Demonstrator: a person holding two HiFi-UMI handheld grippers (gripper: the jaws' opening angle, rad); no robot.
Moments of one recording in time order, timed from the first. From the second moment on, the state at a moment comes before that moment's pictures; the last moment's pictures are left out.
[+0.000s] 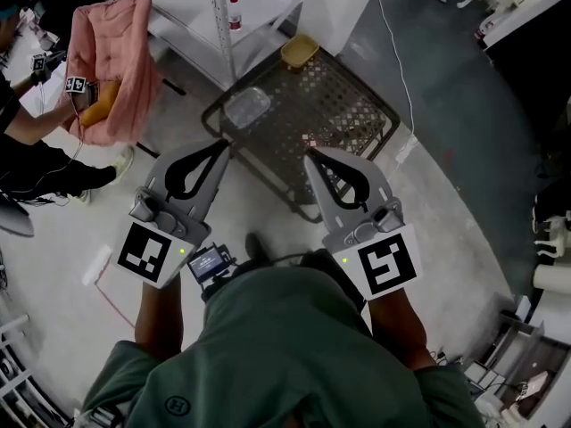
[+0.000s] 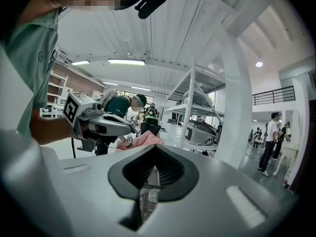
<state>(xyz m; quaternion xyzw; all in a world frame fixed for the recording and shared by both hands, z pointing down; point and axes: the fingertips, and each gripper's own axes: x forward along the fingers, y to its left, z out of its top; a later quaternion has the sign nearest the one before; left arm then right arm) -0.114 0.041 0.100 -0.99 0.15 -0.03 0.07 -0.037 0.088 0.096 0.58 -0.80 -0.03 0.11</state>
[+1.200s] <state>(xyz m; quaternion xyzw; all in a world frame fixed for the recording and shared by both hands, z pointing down) 0.015 -0.044 0.107 -0.94 0.31 -0.09 0.07 0.105 -0.030 0.117 0.43 -0.90 -0.02 0.08</state>
